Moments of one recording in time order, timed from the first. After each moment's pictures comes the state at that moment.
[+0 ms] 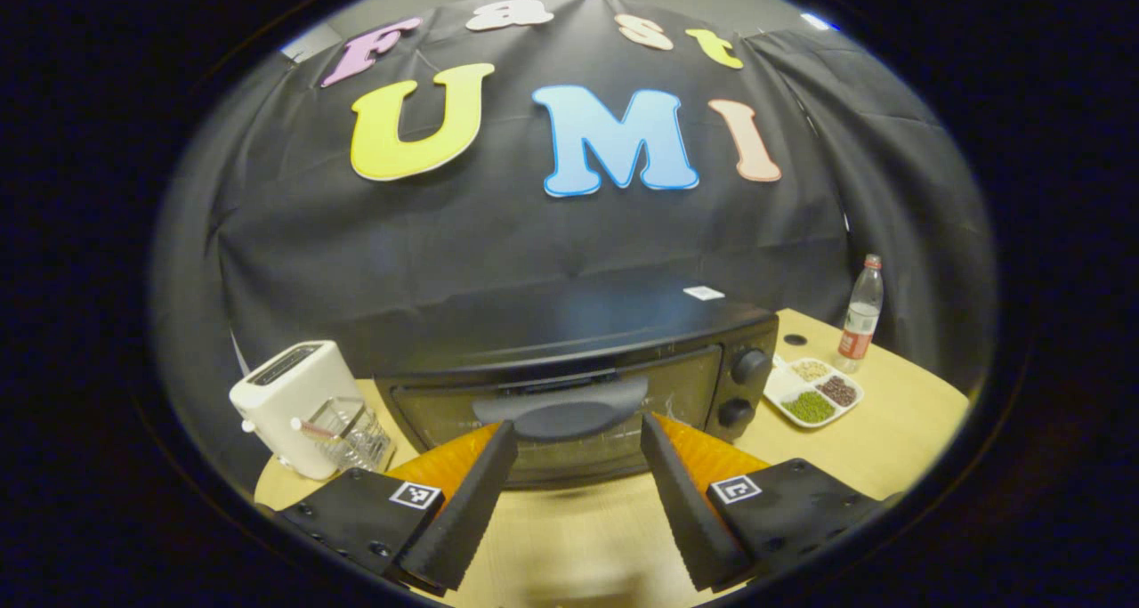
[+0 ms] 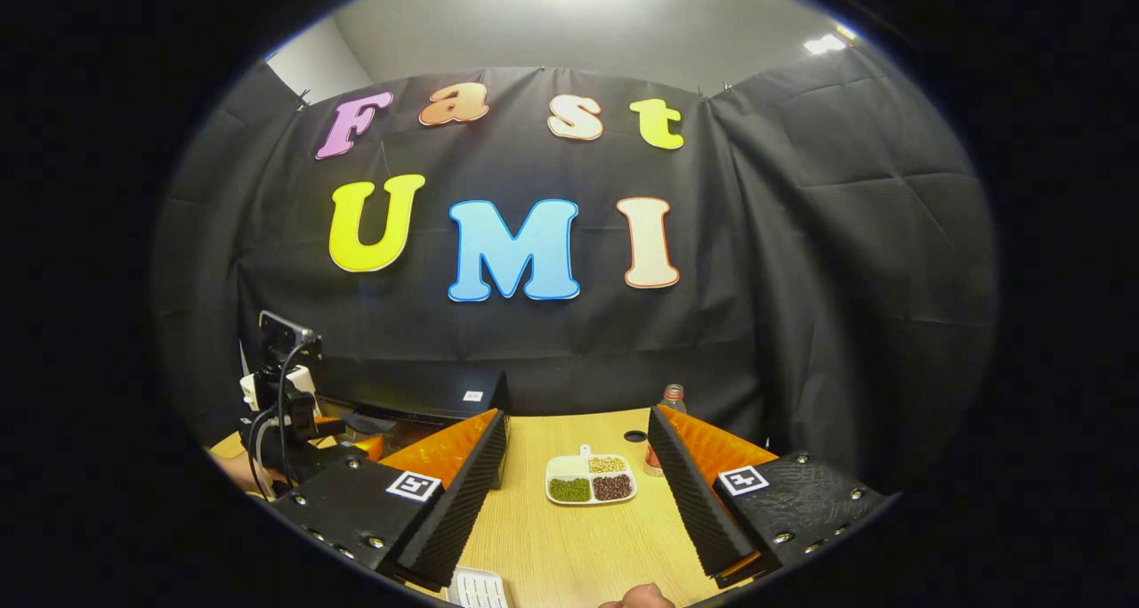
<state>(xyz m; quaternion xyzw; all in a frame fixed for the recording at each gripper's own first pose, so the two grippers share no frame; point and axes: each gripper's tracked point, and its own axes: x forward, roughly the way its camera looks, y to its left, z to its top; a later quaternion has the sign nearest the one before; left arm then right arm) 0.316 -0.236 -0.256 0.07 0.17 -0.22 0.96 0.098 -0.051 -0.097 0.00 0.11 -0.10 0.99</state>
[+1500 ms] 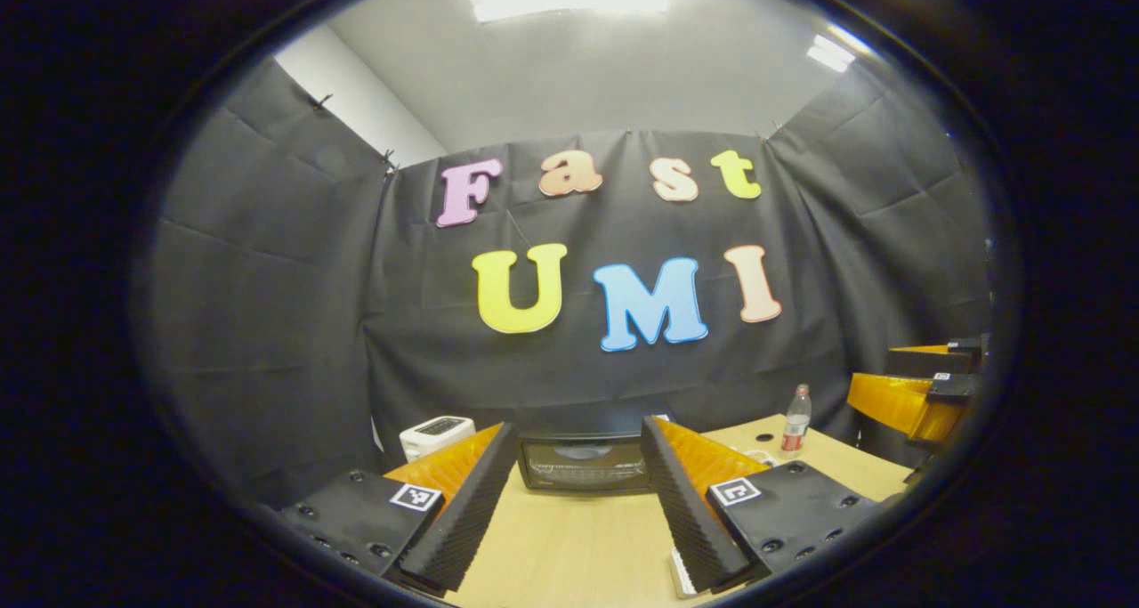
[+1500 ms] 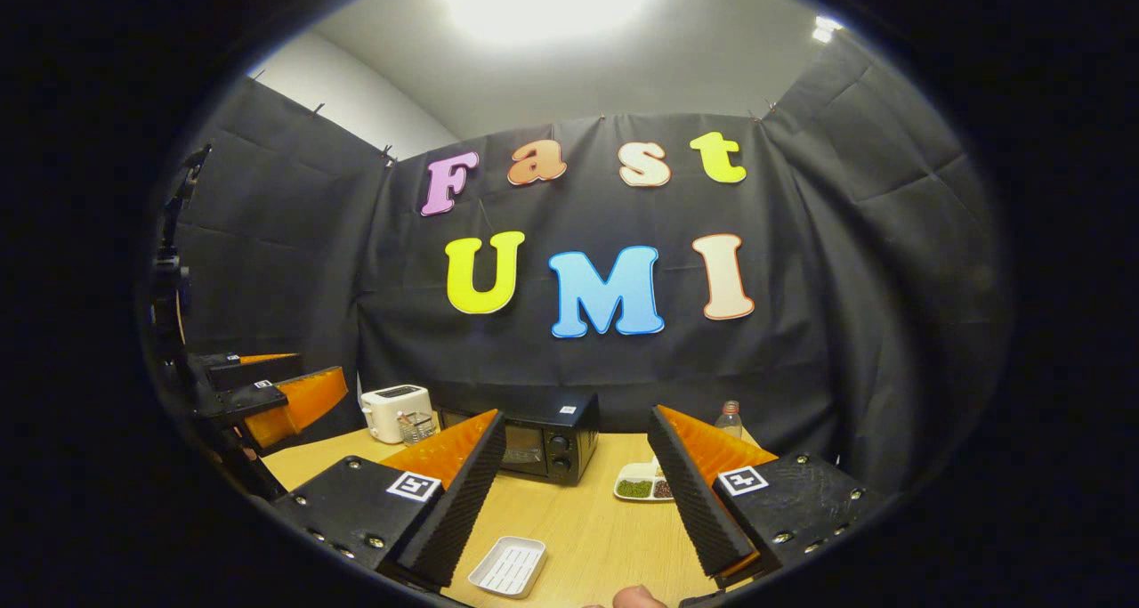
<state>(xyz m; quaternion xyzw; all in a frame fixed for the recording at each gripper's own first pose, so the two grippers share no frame) -0.003 -0.178 0.001 0.04 -0.01 -0.09 1.00 -0.016 -0.028 -0.049 0.03 0.03 0.08 1.00</state>
